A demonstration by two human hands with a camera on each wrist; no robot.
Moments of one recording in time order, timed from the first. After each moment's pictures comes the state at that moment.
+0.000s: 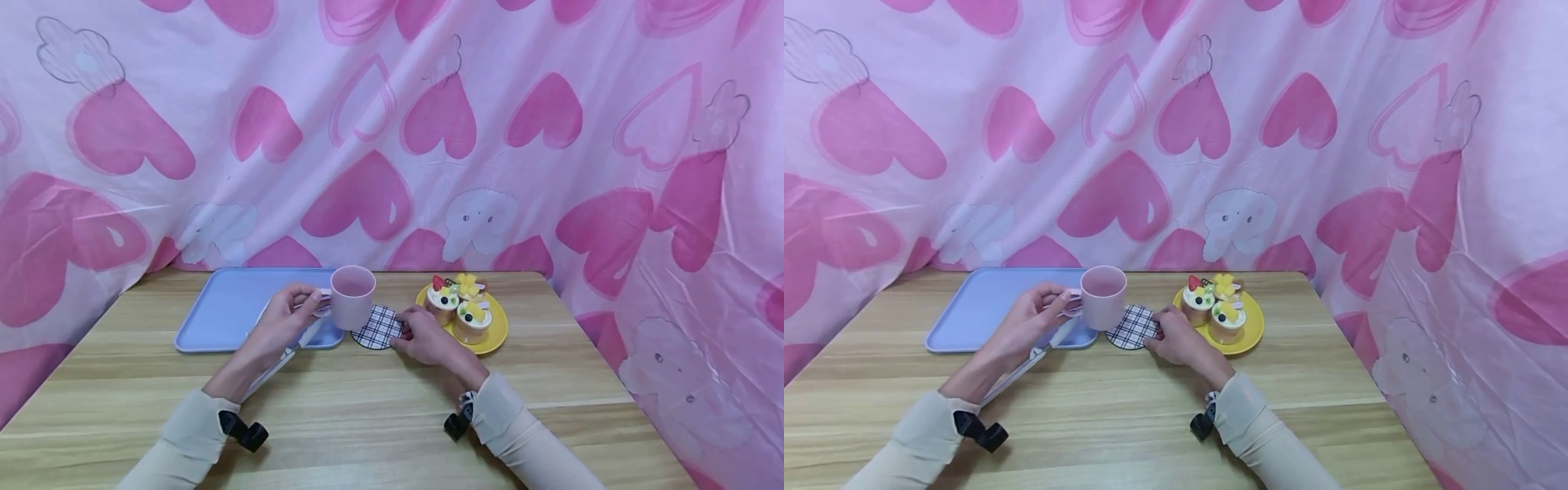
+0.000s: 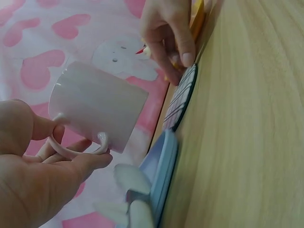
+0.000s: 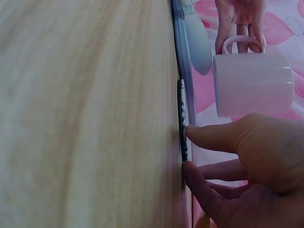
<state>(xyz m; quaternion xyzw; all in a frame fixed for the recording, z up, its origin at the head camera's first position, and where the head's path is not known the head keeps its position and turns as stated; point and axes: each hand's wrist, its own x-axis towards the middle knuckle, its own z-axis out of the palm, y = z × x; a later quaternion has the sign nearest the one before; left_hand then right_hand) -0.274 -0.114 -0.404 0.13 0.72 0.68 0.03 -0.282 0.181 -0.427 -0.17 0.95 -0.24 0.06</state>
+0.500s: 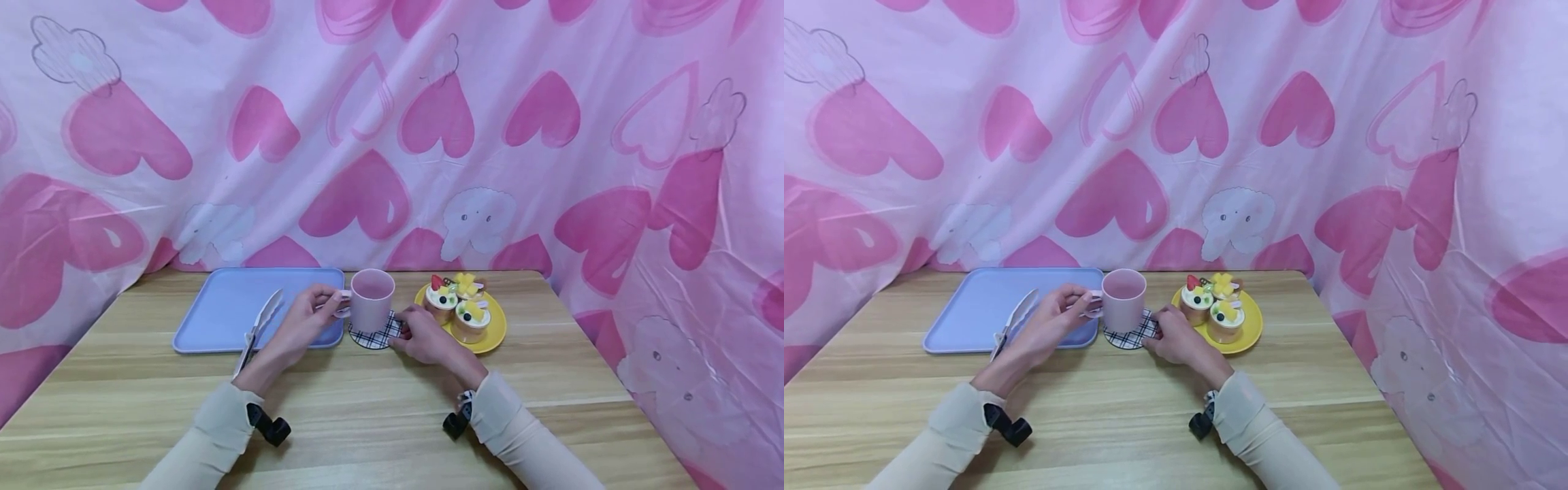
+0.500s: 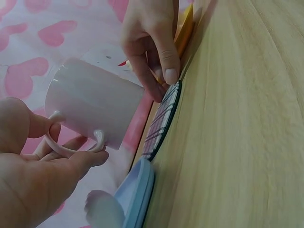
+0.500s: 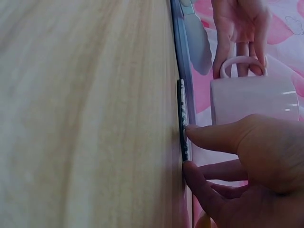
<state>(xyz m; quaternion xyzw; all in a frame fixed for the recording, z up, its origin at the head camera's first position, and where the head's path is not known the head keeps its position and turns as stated) -0.286 -0.080 -0.416 0.14 0.70 0.70 0.06 -0.283 0.181 -0.426 -0.18 0.95 -0.24 0.06</state>
